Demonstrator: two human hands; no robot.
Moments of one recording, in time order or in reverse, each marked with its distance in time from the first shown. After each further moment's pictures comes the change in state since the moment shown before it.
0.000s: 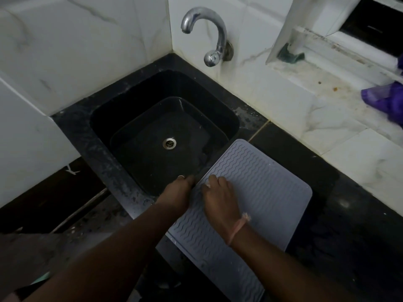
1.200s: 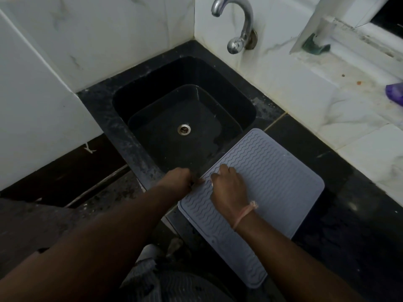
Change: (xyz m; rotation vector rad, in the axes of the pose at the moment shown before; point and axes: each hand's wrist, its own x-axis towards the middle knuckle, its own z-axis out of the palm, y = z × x) left_hand -0.026 -0.031 -0.010 0.026 -0.210 -0.069; right_hand -0.013 -0.023 -0.004 -0.017 -0.091 0.030
